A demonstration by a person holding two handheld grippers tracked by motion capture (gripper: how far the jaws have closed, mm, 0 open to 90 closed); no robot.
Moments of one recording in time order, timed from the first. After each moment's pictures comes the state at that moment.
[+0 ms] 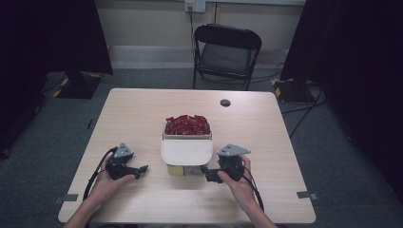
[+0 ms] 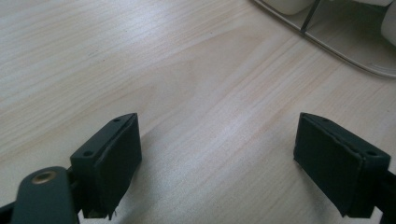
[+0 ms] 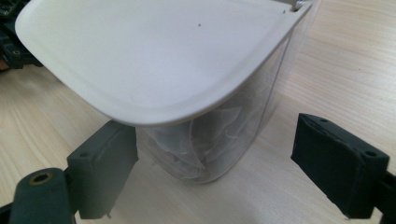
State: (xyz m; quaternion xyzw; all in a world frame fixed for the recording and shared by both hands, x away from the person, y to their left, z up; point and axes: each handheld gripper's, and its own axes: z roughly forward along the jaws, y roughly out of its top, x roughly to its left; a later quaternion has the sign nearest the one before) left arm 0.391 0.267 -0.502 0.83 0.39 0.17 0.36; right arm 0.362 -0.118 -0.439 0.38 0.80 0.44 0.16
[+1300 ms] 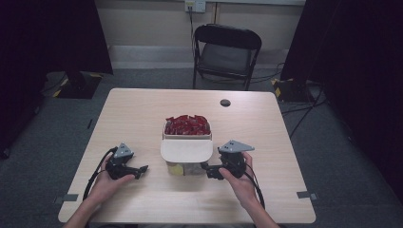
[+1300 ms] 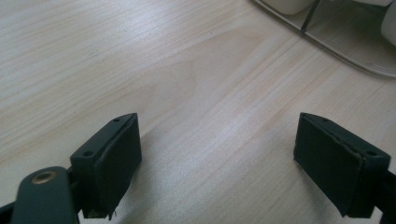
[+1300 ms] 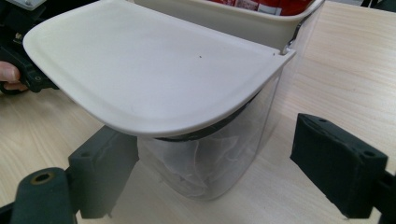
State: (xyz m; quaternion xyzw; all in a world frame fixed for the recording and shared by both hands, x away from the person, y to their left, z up) left arm 0.391 0.267 -0.502 0.83 0.39 0.17 0.36; right arm 0.364 -0.120 -0.423 0.38 0.79 0.46 0.16
